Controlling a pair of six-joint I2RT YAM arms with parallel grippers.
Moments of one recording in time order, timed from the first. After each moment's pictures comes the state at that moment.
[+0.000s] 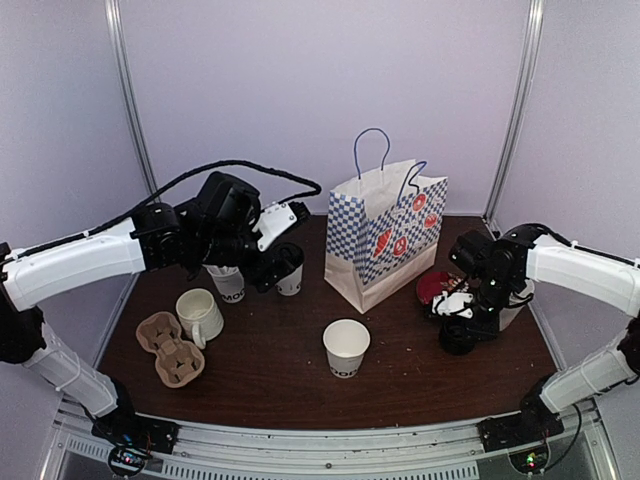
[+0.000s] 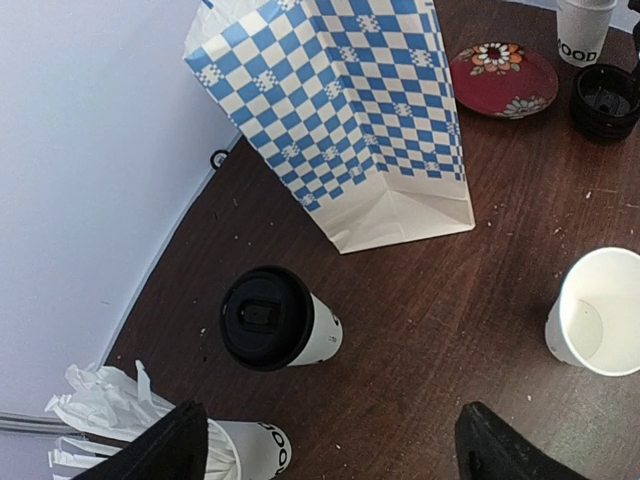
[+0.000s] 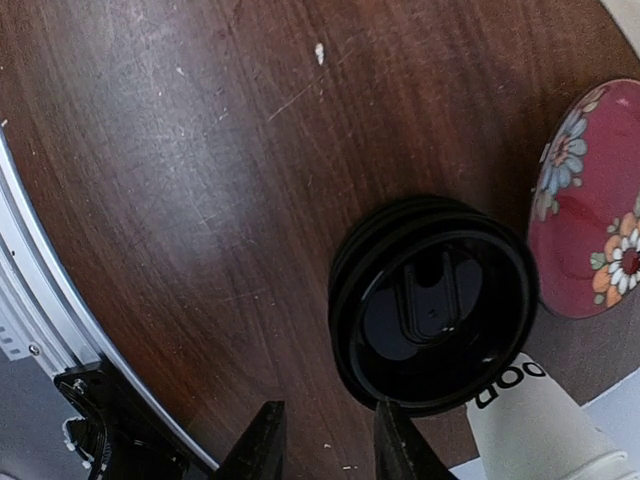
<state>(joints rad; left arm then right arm) -0.94 1.44 1.32 -0.54 -0.25 0.30 0.55 1.31 1.00 -1.16 0.02 -0.68</state>
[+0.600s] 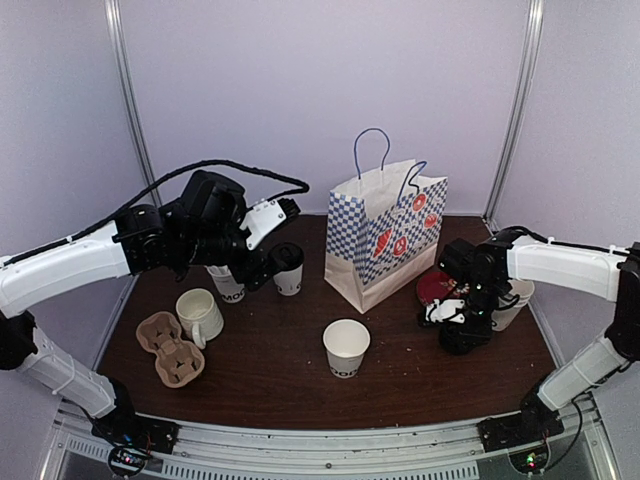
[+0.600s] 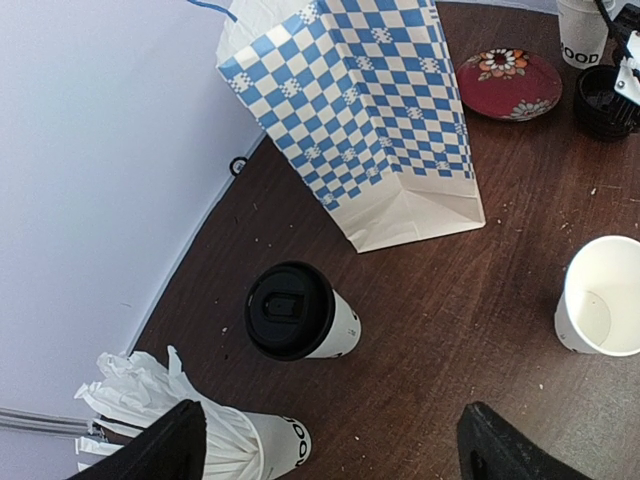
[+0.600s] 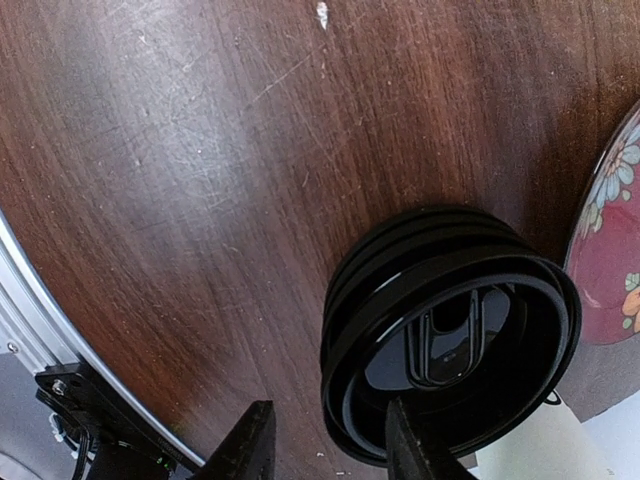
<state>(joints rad) -0.94 1.37 1.28 -0.54 -0.27 0.33 0.55 1.44 0.99 -1.13 0.06 -0.70</state>
